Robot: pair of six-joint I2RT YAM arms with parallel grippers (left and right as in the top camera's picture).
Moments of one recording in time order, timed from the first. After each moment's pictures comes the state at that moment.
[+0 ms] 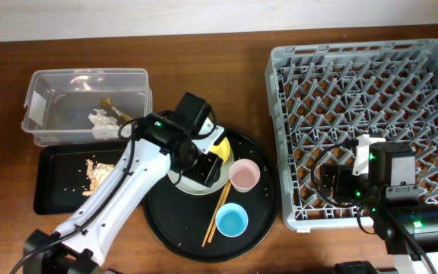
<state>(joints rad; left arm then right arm) -0.53 1.60 1.35 -1.14 0.26 -0.03 0.04 0.84 0.91 -1.01 0.01 0.13</state>
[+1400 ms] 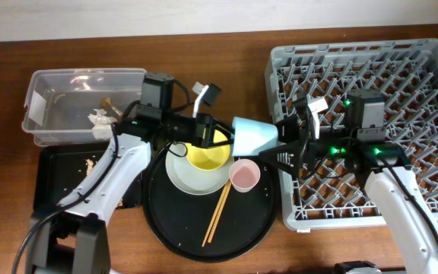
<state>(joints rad) -0.30 1.67 1.16 -0.25 1.39 -0.43 0.03 1.30 0.92 -0.38 -1.36 -0.09</state>
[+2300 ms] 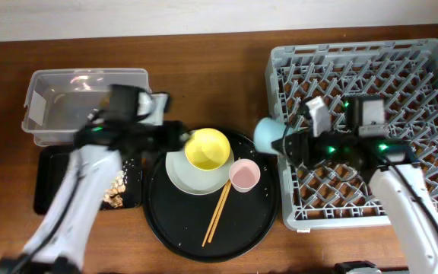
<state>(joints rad) -0.14 1.49 1.16 -0.74 0.45 -0.18 0.03 1.28 1.04 -0.73 -0.66 -0.09</state>
